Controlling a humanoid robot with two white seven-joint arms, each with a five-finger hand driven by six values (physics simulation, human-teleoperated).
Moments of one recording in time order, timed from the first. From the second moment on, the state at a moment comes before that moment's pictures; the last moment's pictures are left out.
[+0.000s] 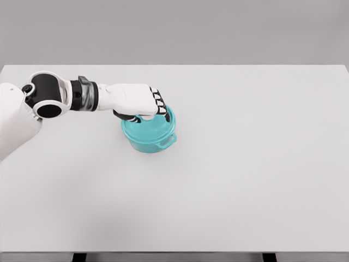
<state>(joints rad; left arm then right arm) -0.89 0.57 -0.85 -1.44 -0.54 -0.61 -0.61 0.04 0.00 -0.16 0.08 -0.02 -0.25 -0.15</state>
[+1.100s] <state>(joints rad) -0.89 0.58 -0.85 -1.44 -0.54 -0.61 -0.61 0.04 0.00 -0.16 0.08 -0.02 -0.25 -0.15</state>
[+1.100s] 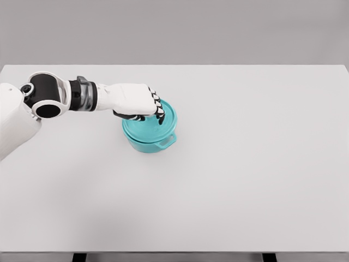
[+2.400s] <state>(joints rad) -0.88 0.78 -0.73 -1.39 -0.44 -0.61 -0.61 0.04 0.00 -0.16 0.08 -0.02 -0.25 -0.15</state>
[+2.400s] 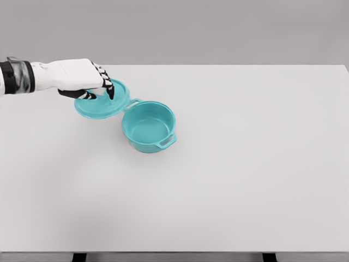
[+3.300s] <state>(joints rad) -0.87 0.77 -0.72 -1.11 -0.45 -0.61 -0.61 0.04 0.00 -0.16 0.08 -0.02 -0.25 -0.15</state>
